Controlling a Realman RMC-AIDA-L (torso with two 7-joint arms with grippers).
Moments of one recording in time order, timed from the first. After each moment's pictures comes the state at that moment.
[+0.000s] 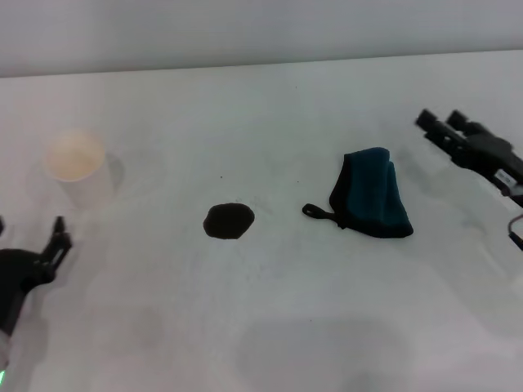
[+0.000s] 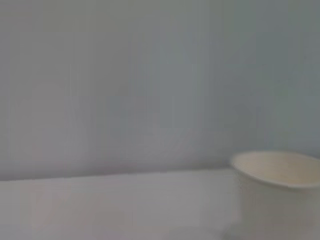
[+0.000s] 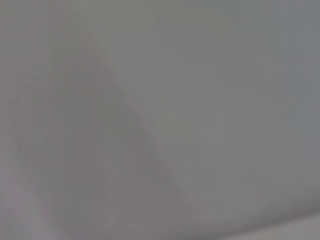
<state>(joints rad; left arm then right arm) -0.24 -2.09 2.84 0.37 -1.36 1.09 0.12 0.37 2.01 -0.78 -0.06 2.04 1.28 -2.12</state>
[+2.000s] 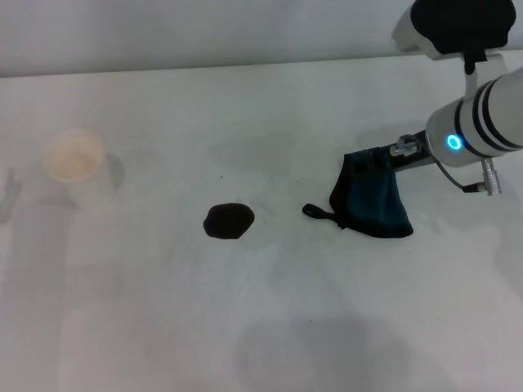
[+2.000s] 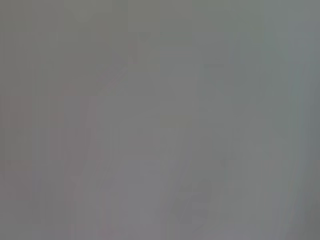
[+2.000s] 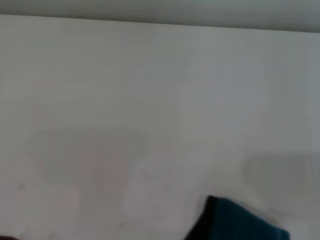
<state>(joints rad) -0.39 -2.06 2.81 0.11 -1.45 1.20 -0.22 0.44 2.02 -1.67 -1.37 0.41 1.16 0.21</state>
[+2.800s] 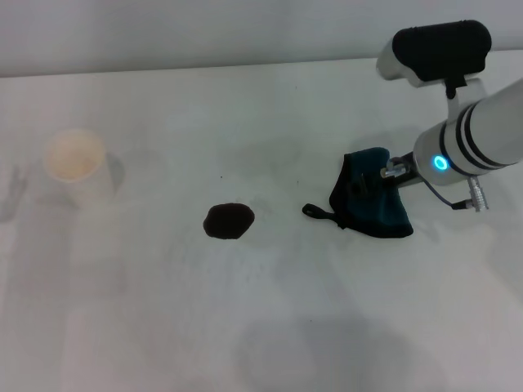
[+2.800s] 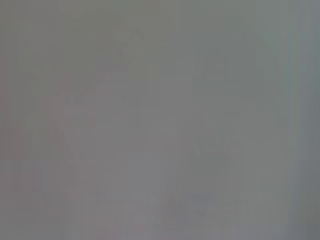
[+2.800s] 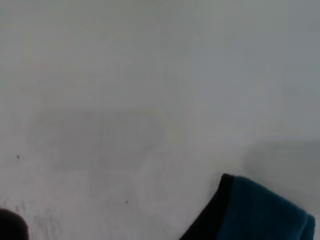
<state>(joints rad) -0.40 -2.07 2.81 0.11 -1.44 1.20 -0.22 0.47 2.02 -1.70 -1.22 0.46 1.08 0.15</state>
